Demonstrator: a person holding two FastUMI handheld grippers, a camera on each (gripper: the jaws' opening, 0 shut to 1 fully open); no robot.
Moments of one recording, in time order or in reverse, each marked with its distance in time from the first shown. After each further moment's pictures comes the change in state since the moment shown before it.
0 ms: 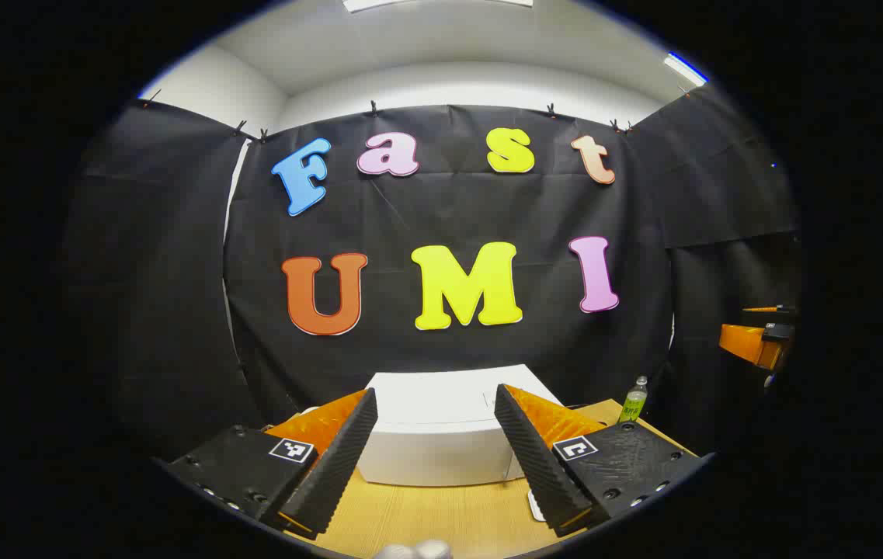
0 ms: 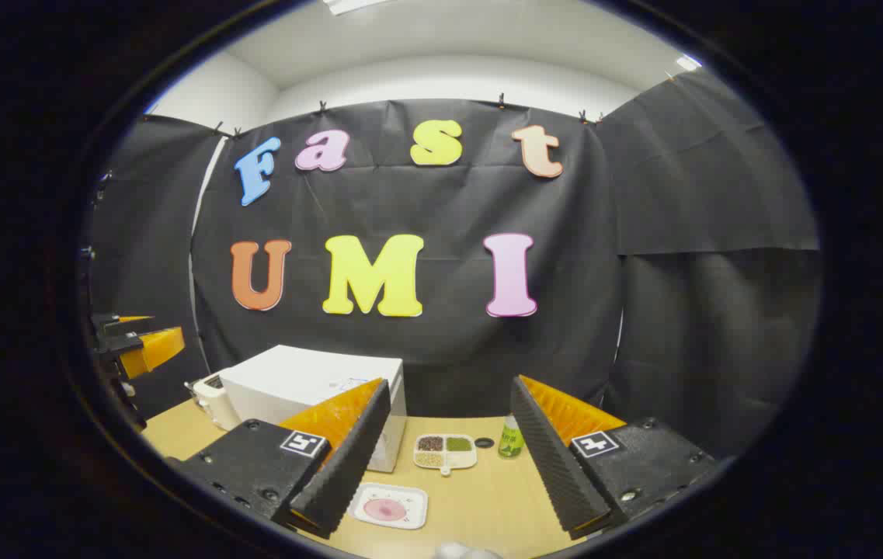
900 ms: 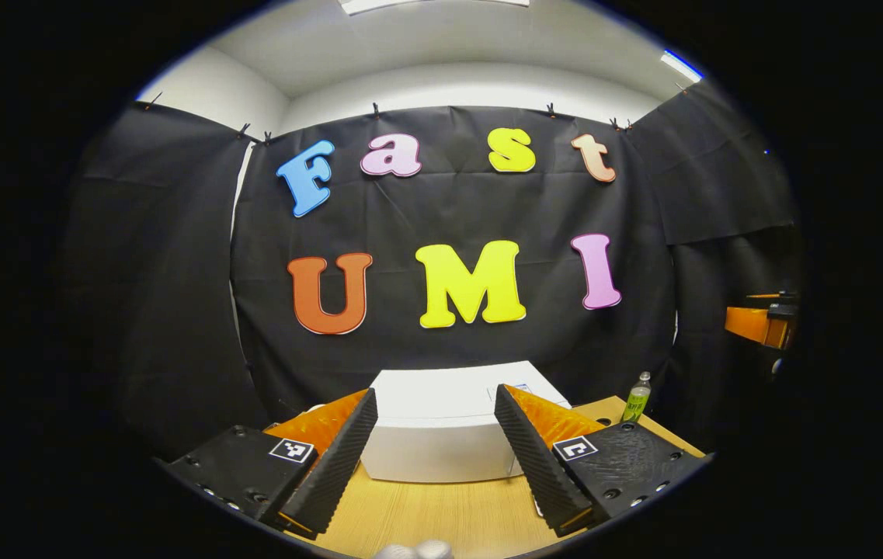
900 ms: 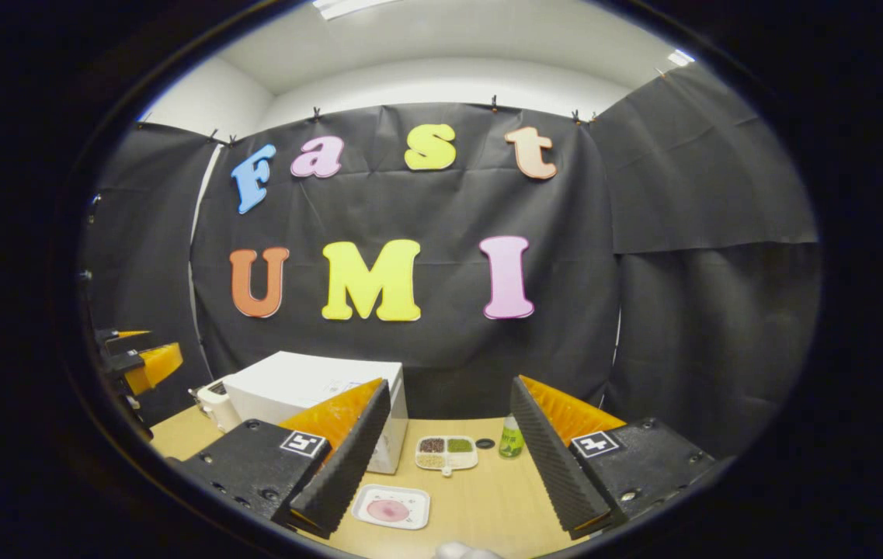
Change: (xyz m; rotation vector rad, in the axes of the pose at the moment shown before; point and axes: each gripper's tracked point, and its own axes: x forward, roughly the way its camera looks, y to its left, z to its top) left arm -0.006 -0.003 -0.014 0.001 -0.012 0.015; right arm -0.007 -0.007 0.008 0.021 -0.014 -0.002
